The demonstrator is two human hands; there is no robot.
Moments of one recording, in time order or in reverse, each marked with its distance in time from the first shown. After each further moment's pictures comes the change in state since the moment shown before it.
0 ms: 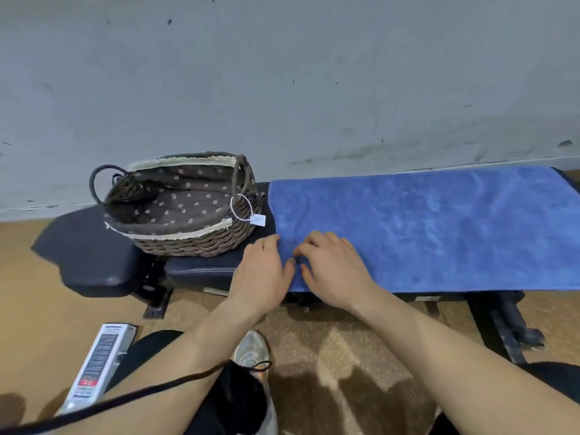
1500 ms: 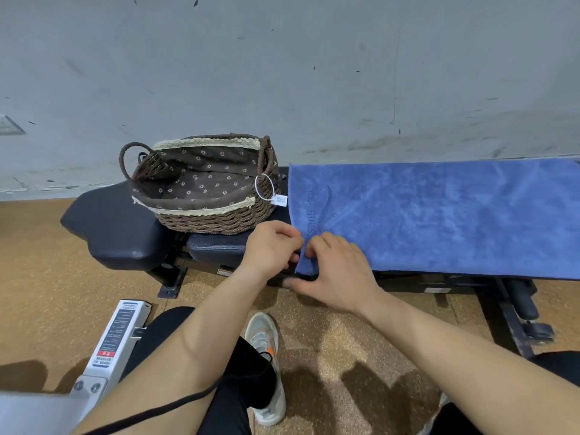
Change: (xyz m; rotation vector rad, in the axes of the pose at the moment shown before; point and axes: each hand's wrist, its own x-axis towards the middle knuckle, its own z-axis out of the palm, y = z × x) left_hand -0.008 0.004 -0.033 -0.729 -0.085 -0.392; right_hand -0.023 -0.032 0.022 0.066 0.032 0.033
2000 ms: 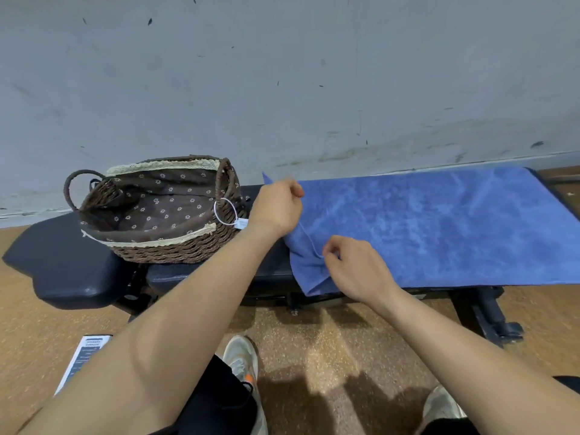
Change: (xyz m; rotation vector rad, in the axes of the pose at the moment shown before) left_hand 0.089 0.079 0.047 0.441 0.078 0.429; right_hand 0.006 0.070 -0.040 0.265 0.060 0.320
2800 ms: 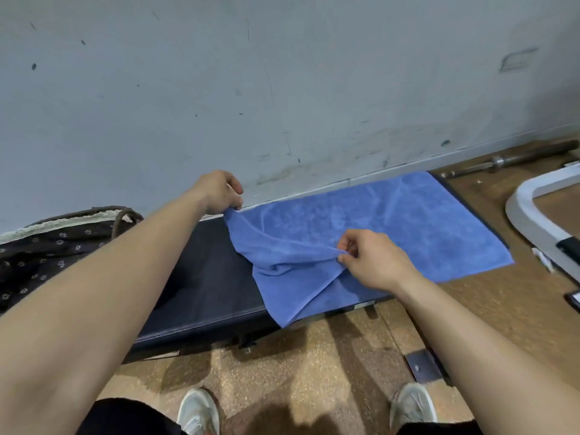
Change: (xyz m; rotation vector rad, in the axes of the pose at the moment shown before) left_hand 0.112 0.054 0.003 0.156 -0.299 -0.001; right_hand 0.002 0.100 -0.113 -0.082 0.067 0.211
